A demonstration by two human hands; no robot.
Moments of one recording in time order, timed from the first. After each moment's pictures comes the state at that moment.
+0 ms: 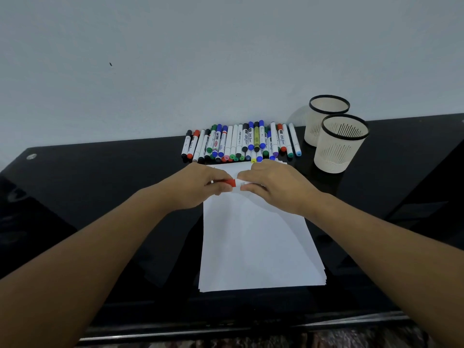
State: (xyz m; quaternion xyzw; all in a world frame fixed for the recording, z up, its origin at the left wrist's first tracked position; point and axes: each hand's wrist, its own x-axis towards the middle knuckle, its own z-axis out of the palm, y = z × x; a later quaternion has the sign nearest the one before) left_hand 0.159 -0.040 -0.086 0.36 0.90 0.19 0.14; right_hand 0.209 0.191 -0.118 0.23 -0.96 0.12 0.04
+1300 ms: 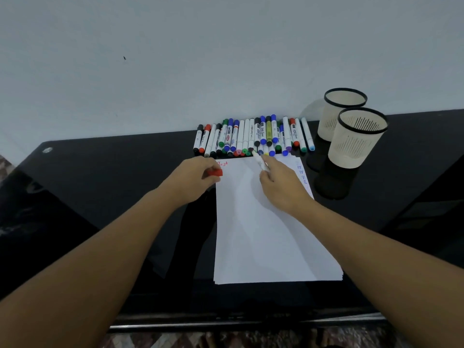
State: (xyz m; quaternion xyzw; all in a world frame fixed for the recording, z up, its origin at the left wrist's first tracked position) left_hand 0.141 -0.075 -0.119 0.25 0.94 0.21 0.03; right_hand 0.200 0.158 -0.157 -0.01 -0.92 0.40 0.06
